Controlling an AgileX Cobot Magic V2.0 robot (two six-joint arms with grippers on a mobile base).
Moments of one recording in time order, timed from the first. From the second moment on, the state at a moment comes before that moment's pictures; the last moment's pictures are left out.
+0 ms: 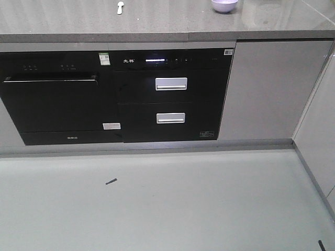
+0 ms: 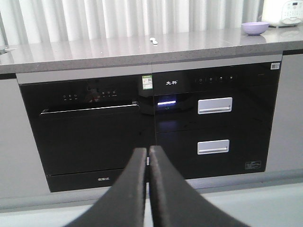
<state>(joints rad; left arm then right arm) 0.00 -0.01 0.03 0.05 0.16 -0.08 -0.04 -0.01 0.03 -0.03 0.08 0.13</state>
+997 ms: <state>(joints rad) 0.00 -0.01 0.03 0.05 0.16 -0.08 -0.04 -0.01 0.03 -0.03 0.08 0.13</state>
